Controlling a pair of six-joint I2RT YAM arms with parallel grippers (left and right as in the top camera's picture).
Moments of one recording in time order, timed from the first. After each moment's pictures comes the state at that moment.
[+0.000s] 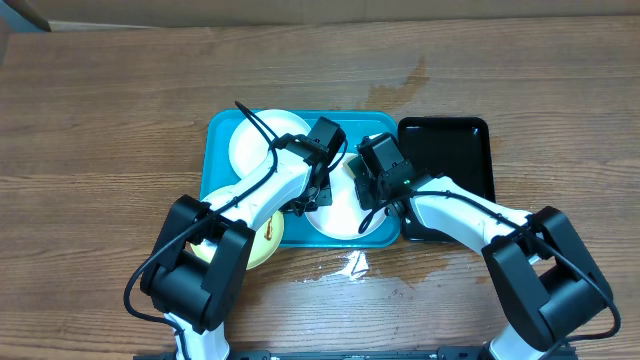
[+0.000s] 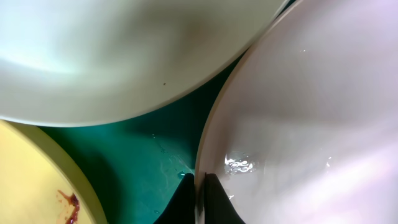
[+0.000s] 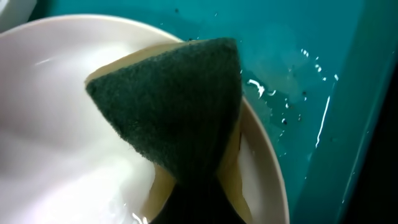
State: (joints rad) left arm -0.53 1.93 1.27 -0.87 -0.10 -0.64; right arm 0.56 1.82 0.99 -0.26 0.06 0.28
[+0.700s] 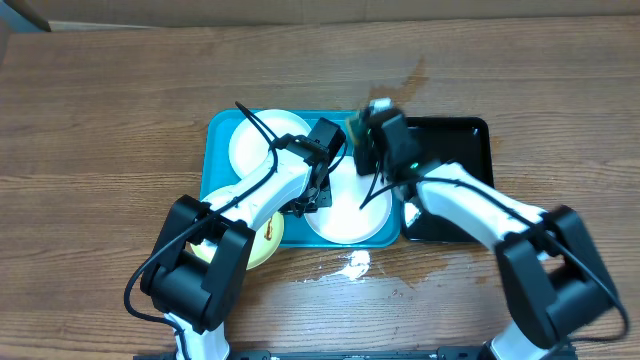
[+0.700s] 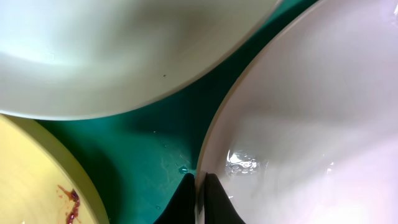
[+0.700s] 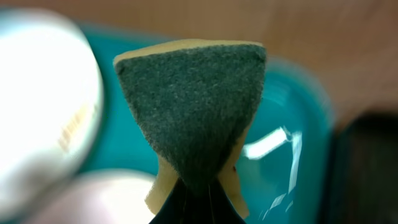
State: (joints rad) left arm -0.53 1.93 1.27 -0.88 -0.10 -0.64; right arm 0.49 1.79 1.10 -0.13 0.06 0.28
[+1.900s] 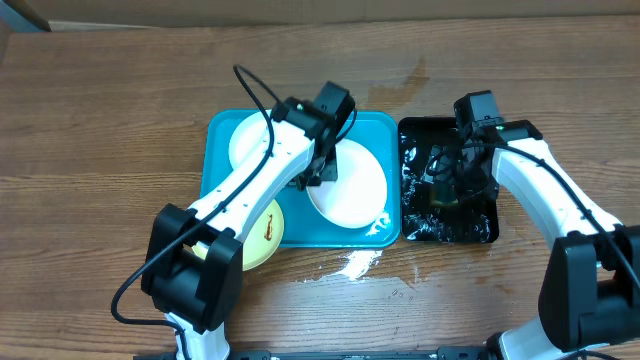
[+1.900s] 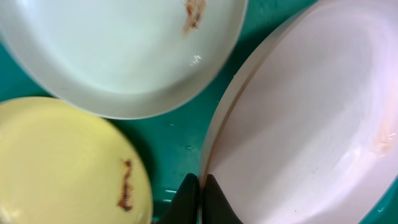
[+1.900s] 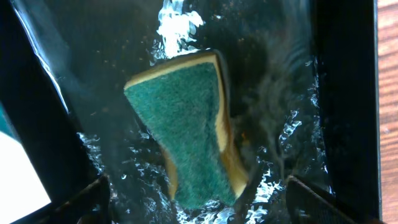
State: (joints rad) left arm -0.53 1.93 1.60 -1.17 -0.14 -0.59; right arm 0.15 1.73 1.18 -0.86 0.00 0.44
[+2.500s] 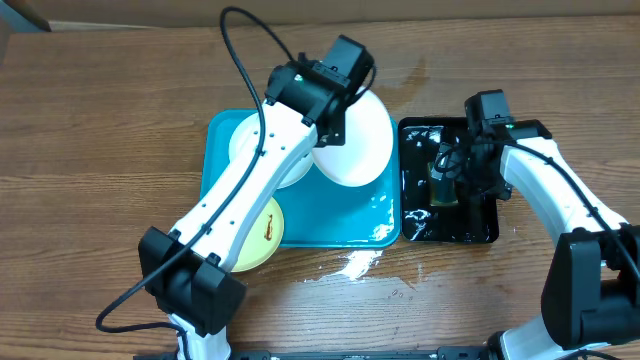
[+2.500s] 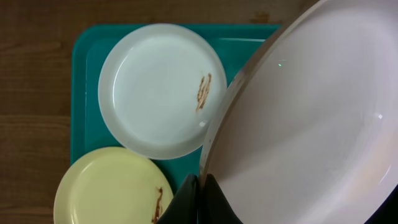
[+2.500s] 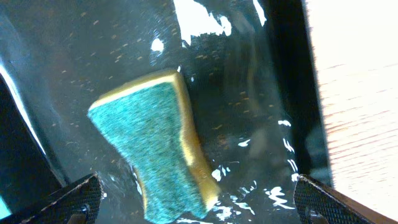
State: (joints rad) left arm -0.58 1.93 1.97 -1.34 -0.33 -0.55; right arm 0.10 1.73 1.18 -0.85 0.03 0.44
